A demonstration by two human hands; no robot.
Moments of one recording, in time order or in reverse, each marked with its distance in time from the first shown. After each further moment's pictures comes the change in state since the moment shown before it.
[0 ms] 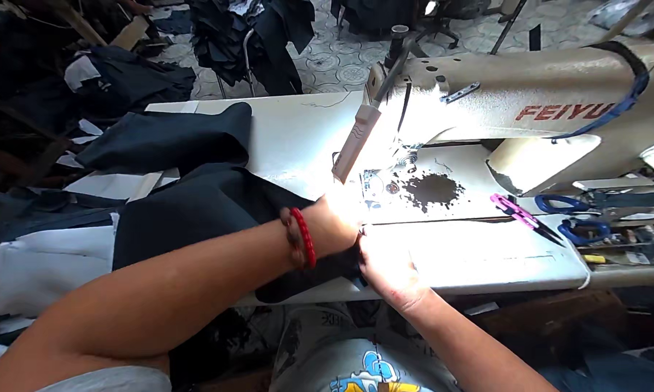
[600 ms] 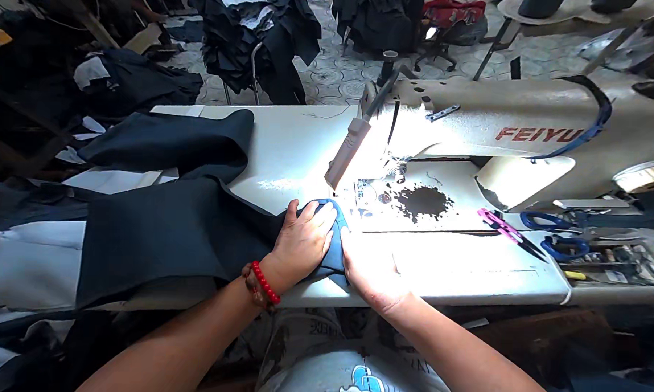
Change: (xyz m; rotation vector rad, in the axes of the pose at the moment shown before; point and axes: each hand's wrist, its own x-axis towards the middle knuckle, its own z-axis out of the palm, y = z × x) left_hand -0.031 0.008 0.075 -0.118 0.433 -0.319; right_hand 0.006 -0.005 0.005 -0.107 0.050 -0.038
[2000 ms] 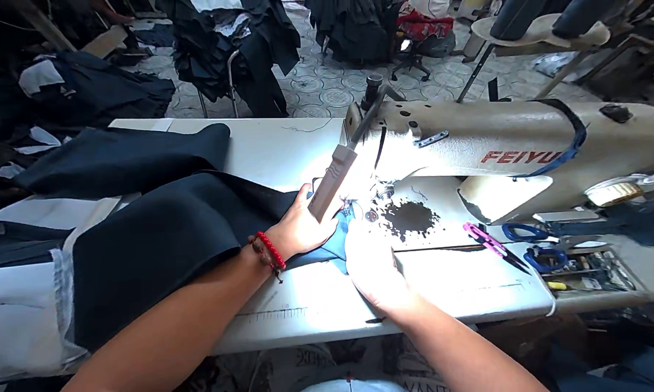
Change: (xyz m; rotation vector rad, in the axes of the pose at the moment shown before) left_hand 0.091 -0.038 0.028 -0.223 0.023 0.216; right_hand 0.038 0.016 -0.031 -0.048 -0.124 0.232
